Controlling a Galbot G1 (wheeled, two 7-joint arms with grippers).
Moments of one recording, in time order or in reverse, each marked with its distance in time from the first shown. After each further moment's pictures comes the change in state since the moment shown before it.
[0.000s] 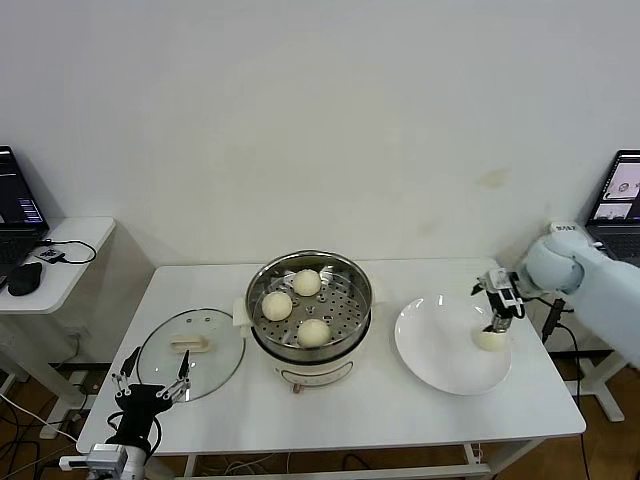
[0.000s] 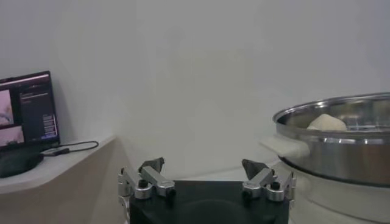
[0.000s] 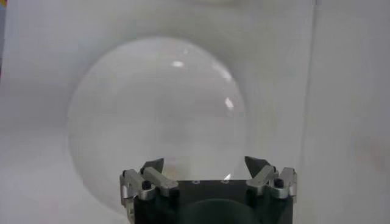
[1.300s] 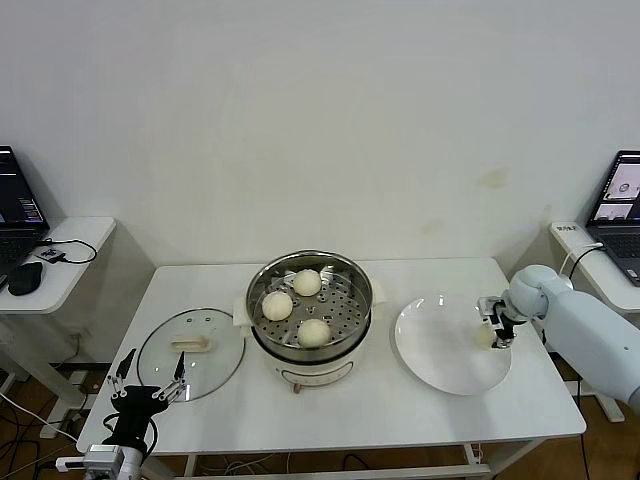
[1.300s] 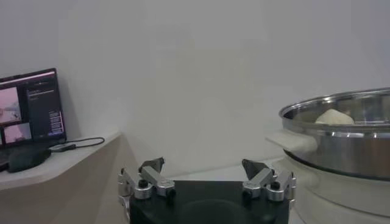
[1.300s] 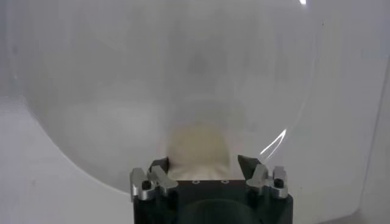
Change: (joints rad) left arm 0.000 -0.004 -0.014 0.010 -0.002 0.000 0.000; right arm -0.163 0.188 0.155 -0.271 -0.280 0.045 0.011
